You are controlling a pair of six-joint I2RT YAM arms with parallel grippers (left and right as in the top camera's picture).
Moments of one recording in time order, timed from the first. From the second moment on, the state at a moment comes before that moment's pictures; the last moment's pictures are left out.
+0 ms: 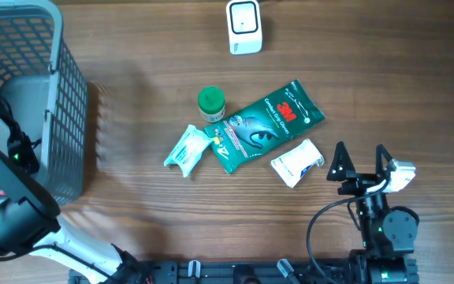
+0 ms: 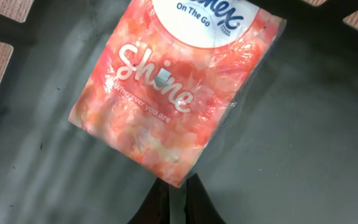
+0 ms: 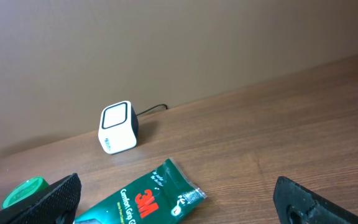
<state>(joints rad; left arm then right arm) 0.67 1.95 1.35 -0.92 -0.35 -1.41 0.02 0.03 0.01 0.00 -0.02 0.32</state>
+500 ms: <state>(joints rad) 0.66 1.93 1.40 -0.86 -0.26 -1.18 0.02 0.03 0.01 0.00 -0.02 0.32</state>
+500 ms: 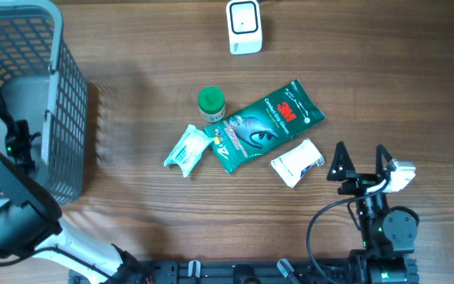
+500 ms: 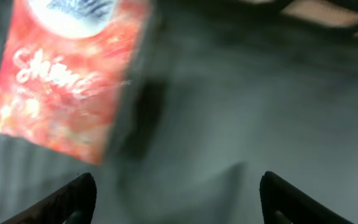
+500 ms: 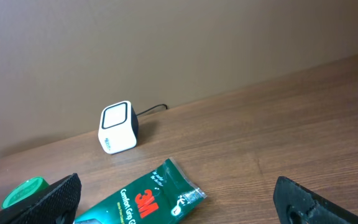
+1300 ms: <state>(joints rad) 0.76 1.89 1.41 -0.93 -0.38 -0.89 0.02 0.03 0.01 0.00 -0.02 0.32</state>
